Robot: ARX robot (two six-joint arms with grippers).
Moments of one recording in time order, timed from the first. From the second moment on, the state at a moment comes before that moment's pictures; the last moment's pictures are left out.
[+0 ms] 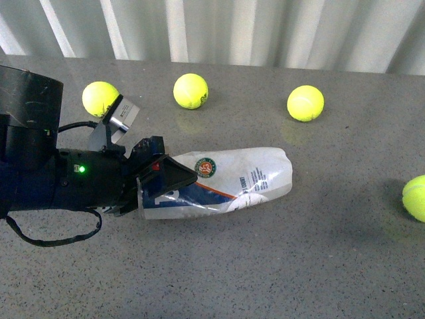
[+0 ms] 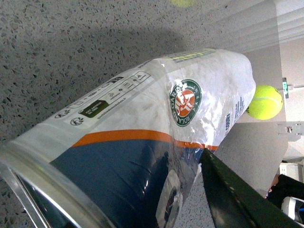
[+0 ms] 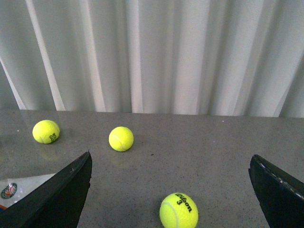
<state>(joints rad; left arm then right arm) -0.24 2.17 0.76 0.75 0.65 -0.53 0.00 0.00 0.01 0.00 0.00 0.00</state>
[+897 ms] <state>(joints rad) -0.48 1.79 1.59 -0.85 0.03 0.49 0.00 0.00 0.01 0.00 0.00 0.00</state>
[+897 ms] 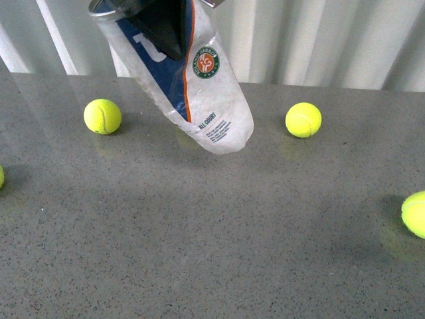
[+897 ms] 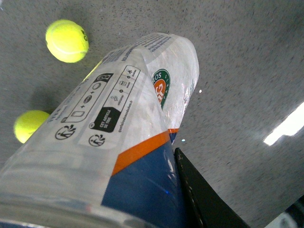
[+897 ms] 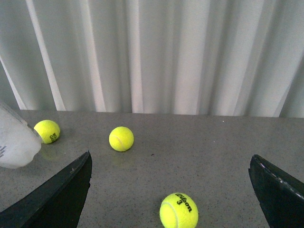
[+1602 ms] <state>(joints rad) -0.58 2.04 1.72 -0.95 -0.19 0.82 0.00 0.00 0.01 0.00 0.00 0.00</state>
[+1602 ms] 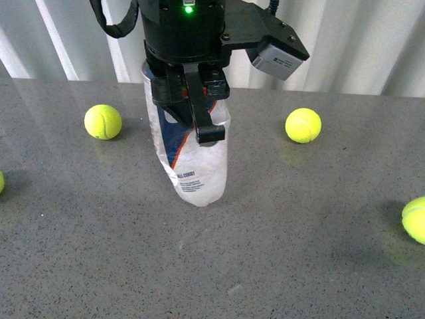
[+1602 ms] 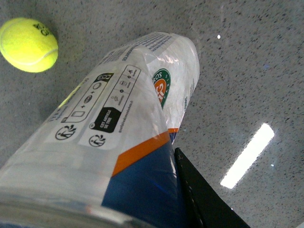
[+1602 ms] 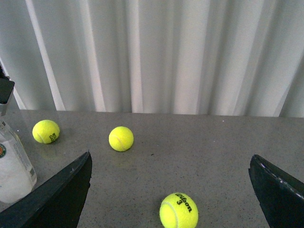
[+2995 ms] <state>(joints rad) -0.61 1.92 1.66 -0.86 -0.04 0.64 0.00 0.00 0.01 0.00 0.00 0.00</state>
